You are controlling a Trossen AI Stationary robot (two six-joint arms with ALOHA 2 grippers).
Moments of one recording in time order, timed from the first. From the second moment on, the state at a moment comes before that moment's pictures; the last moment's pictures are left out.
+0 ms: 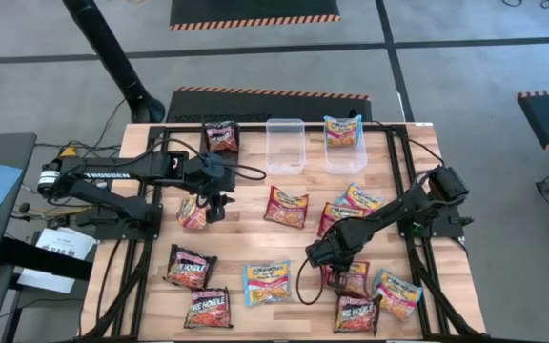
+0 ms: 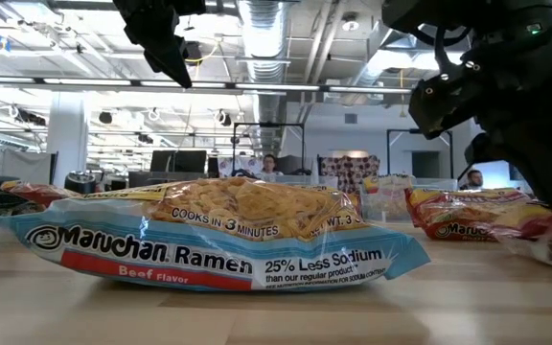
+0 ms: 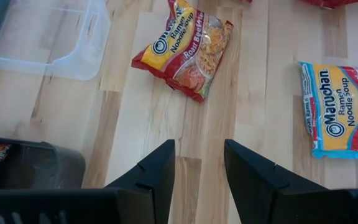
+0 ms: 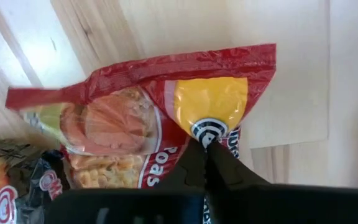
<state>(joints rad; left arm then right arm) 0.07 1.22 1.09 -0.74 -0.07 -0.05 0.38 1.78 1.09 -0.82 -0.18 0.65</state>
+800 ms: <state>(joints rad) 0.07 1.22 1.09 -0.77 -0.07 -0.05 0.31 1.58 1.26 -0.99 0.12 0.50</state>
